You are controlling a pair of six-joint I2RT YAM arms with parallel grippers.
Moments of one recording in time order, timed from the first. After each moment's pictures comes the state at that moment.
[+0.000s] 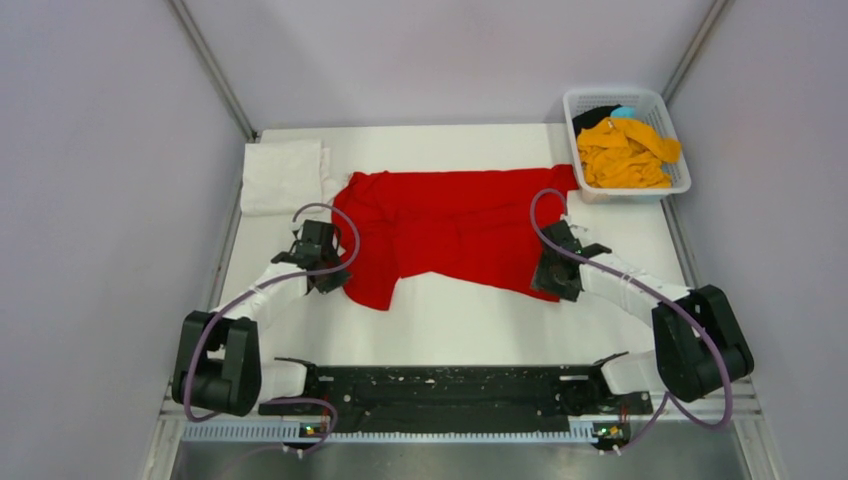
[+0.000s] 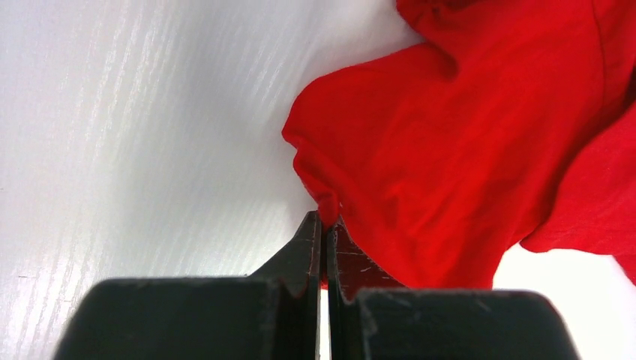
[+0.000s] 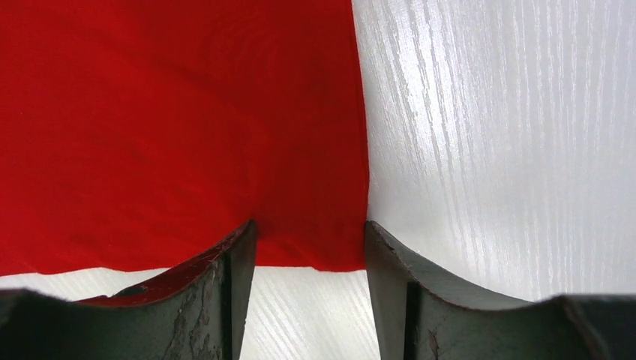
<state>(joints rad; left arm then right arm) -0.18 1.29 0.64 -0.40 -0.09 -0.65 0.39 1.35 0.66 -0.52 0.25 0.70</state>
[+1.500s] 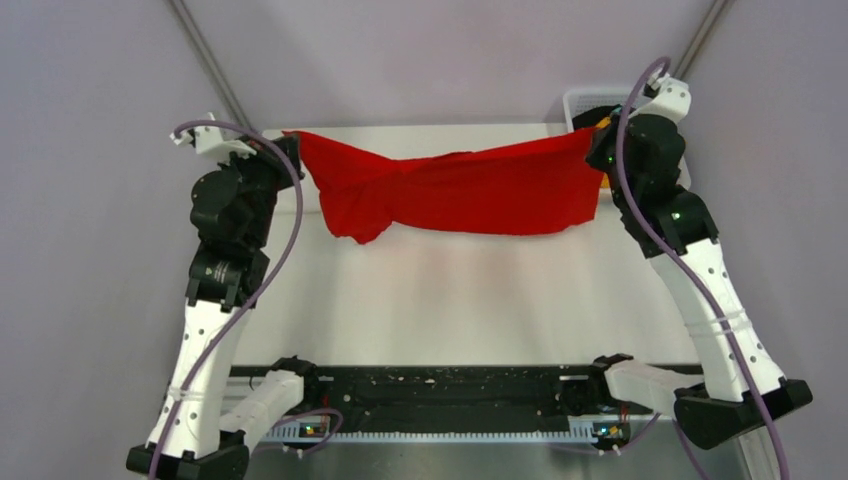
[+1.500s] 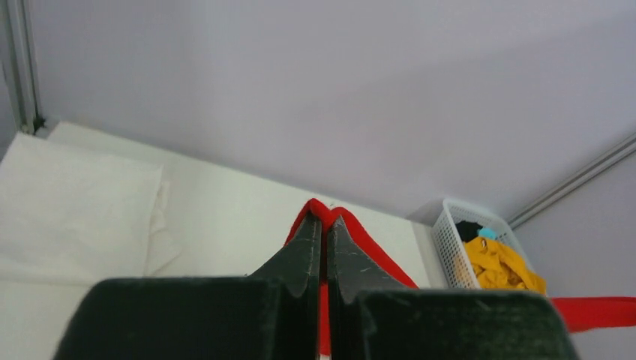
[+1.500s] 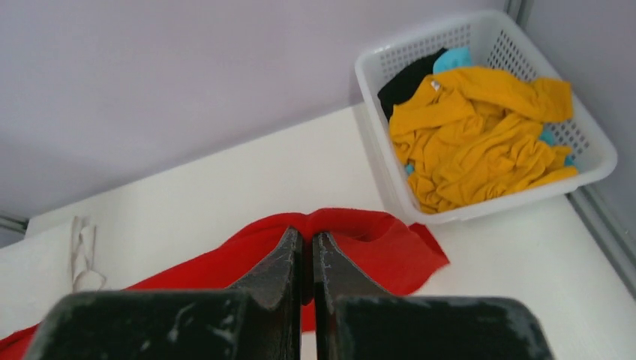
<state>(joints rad) -0.19 0.89 1.19 -0.20 -0.13 -0.50 0.33 1.13 1.43 -0.53 0.45 0.40</state>
